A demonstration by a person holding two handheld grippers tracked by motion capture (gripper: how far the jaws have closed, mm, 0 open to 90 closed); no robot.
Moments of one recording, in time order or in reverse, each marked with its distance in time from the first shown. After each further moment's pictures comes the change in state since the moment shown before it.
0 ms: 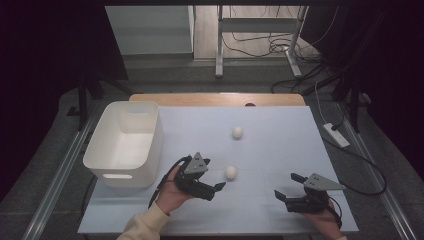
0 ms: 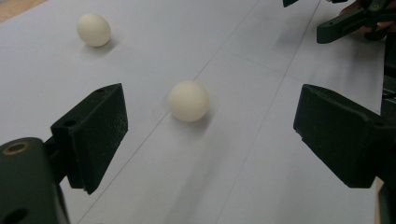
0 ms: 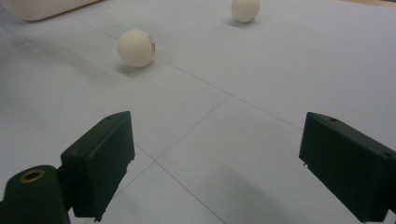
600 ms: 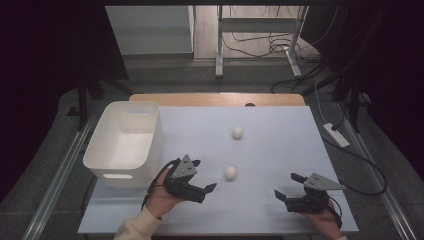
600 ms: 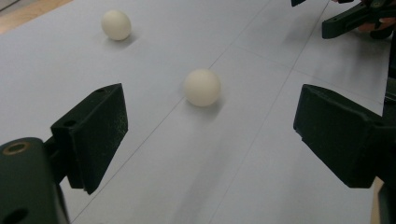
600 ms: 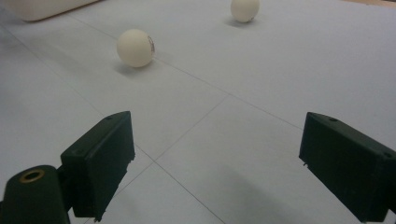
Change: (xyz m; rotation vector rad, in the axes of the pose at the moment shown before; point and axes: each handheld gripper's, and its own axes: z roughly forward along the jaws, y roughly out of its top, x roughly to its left) left arm 0.003 -0.015 -0.021 -0.020 0.043 -0.019; right arm 0.000 0.000 0.000 0.001 -0.002 0.003
